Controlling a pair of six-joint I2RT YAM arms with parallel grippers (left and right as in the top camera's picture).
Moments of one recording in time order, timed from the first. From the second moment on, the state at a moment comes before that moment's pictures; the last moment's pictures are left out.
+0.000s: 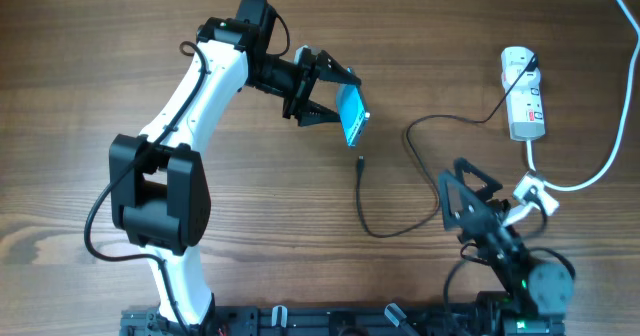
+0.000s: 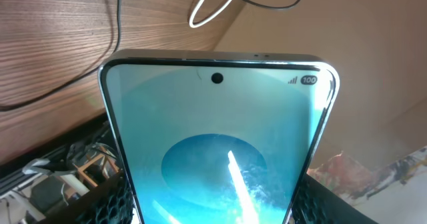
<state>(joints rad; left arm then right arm) -0.27 2.04 1.70 -1.10 1.24 -0.76 0.00 0.02 0.01 0.30 -0.54 1.01</state>
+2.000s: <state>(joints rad) -0.27 2.04 1.70 -0.94 1.30 -1.04 0.68 1.50 1.54 -0.94 0.21 0.75</state>
